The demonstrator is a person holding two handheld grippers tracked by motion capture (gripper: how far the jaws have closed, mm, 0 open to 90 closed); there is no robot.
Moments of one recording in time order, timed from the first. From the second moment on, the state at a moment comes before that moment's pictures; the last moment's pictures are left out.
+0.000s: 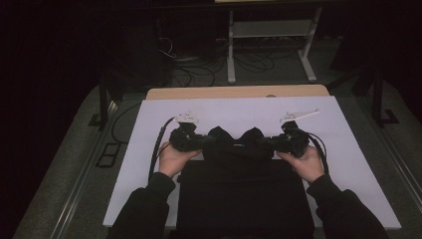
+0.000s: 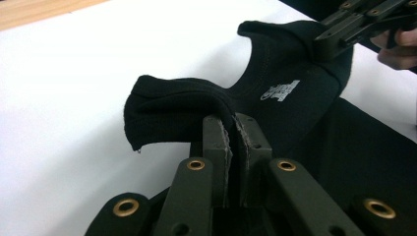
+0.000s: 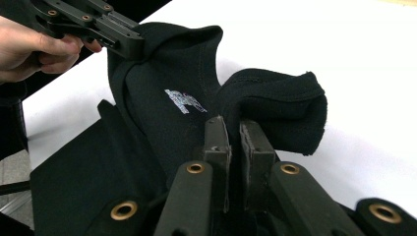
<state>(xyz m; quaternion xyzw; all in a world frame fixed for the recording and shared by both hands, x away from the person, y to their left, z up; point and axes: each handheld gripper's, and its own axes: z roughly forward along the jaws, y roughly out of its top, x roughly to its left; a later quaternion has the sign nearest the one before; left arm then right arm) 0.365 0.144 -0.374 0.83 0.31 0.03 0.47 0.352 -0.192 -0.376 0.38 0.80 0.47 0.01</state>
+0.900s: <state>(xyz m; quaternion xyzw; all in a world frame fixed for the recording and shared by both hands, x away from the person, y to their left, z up) 0.317 0.156 -0.386 0.82 0.29 -0.01 0.49 0.305 -0.197 -0.385 0.37 0.80 0.47 -0.02</state>
